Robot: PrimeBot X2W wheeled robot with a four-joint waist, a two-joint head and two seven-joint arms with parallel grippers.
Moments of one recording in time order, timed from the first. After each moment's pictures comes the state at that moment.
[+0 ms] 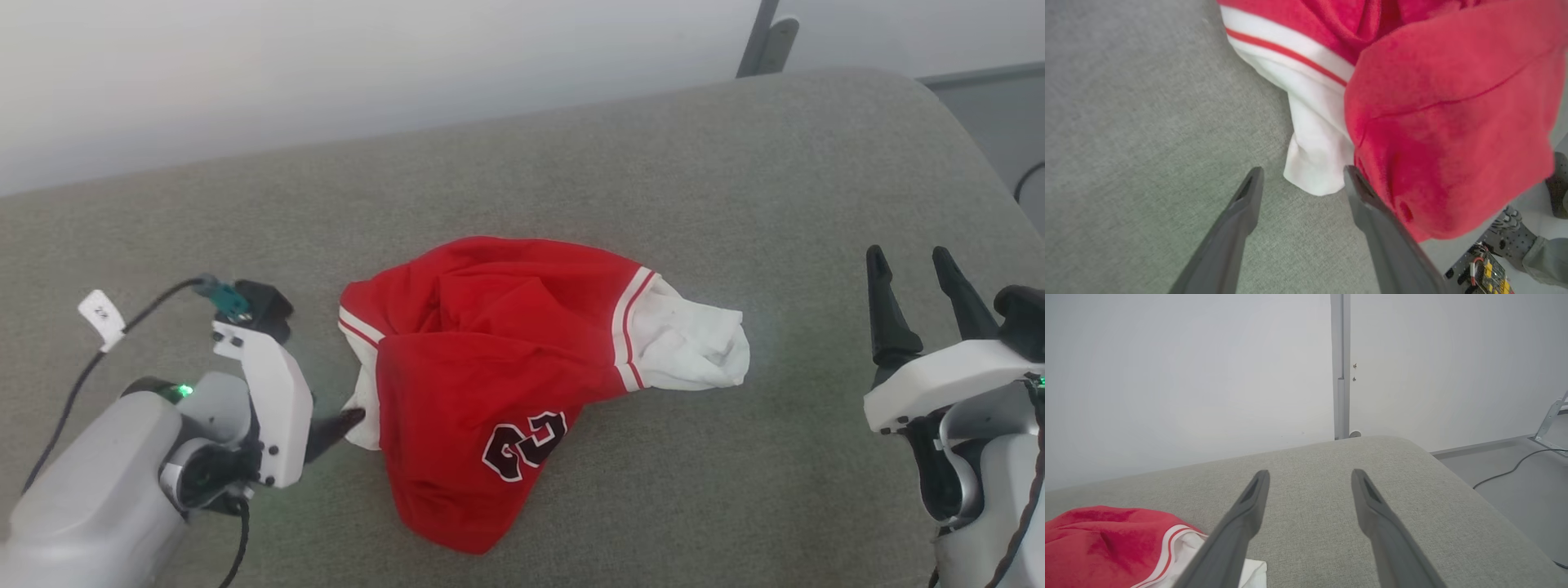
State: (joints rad) left arm -0.58 0.59 -0.64 0.42 -0.99 -0.13 0.62; right arm -0.29 -0.13 -0.14 0.23 0.26 0.13 -0.04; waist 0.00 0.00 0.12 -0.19
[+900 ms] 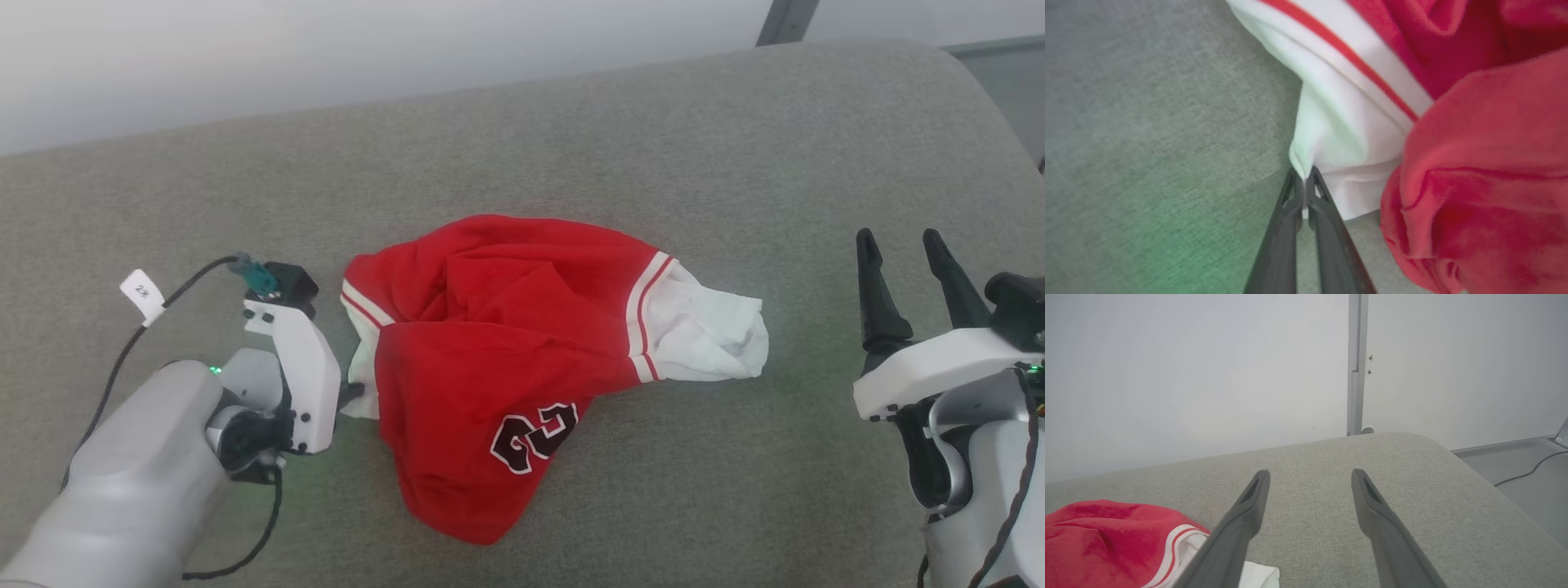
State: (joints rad) left arm -0.74 0.46 -0.77 0.75 -1.02 -0.13 0.58; right arm -0.32 -0.12 -0.12 0.24 0.25 0.13 -0.07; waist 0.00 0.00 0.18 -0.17
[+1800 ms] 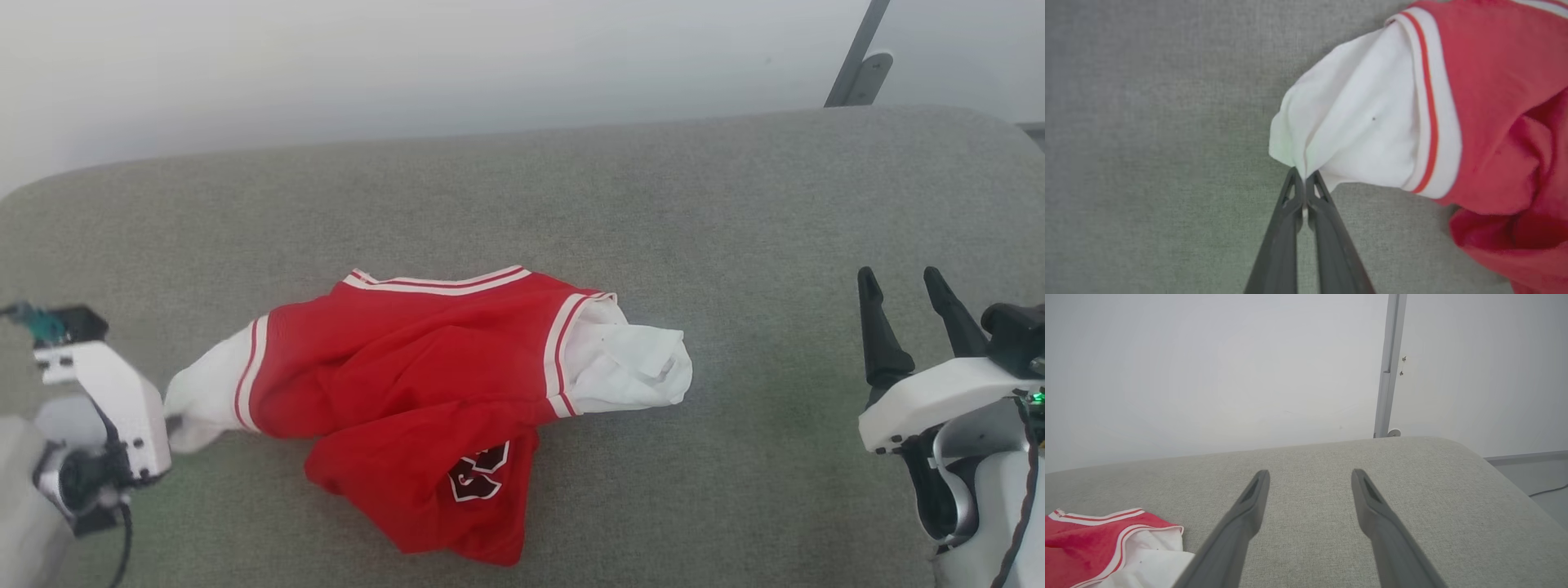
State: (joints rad) left arm -0.65 0.69 -0.68 0.78 -1.12 -0.03 0.50; right arm -0.25 -0.13 -0.13 0.21 0.23 0.13 -0.02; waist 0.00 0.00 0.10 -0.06
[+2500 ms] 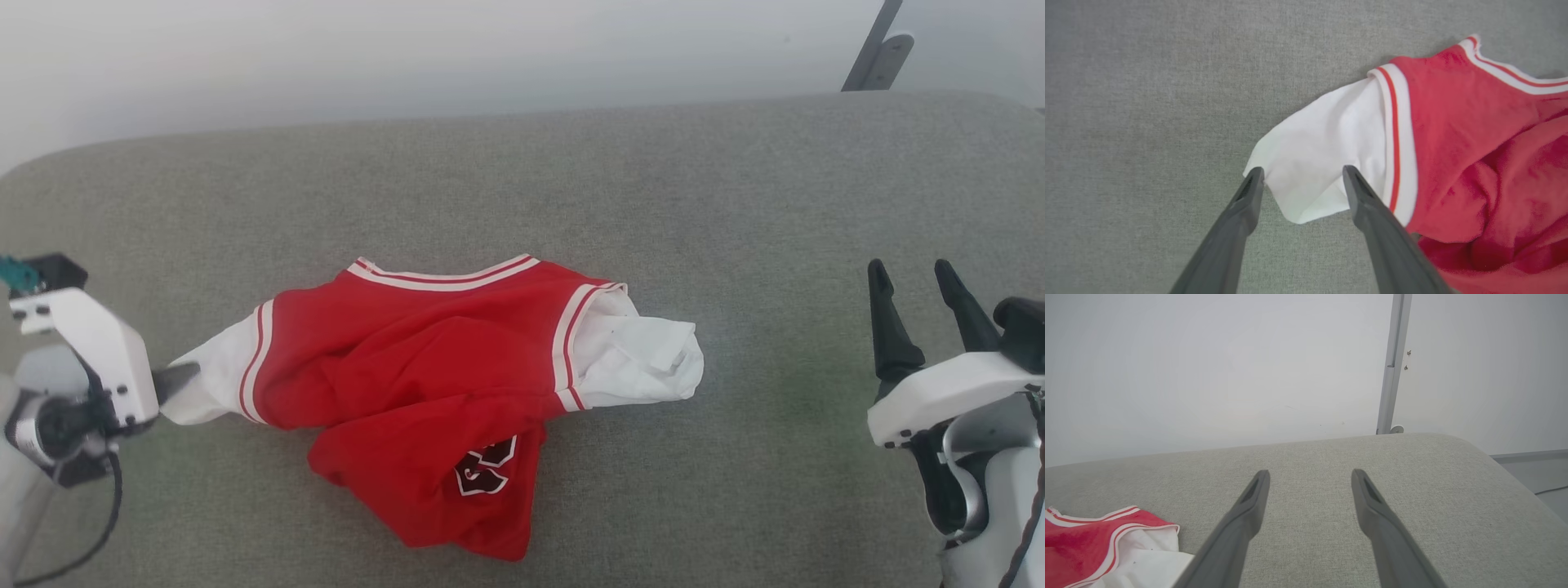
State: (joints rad) left arm -0.69 0.70 -0.64 0.74 -1.18 0.00 0.56; right arm -0.25 -0.13 -0.14 0.19 0.24 0.13 -0.02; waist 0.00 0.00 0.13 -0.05
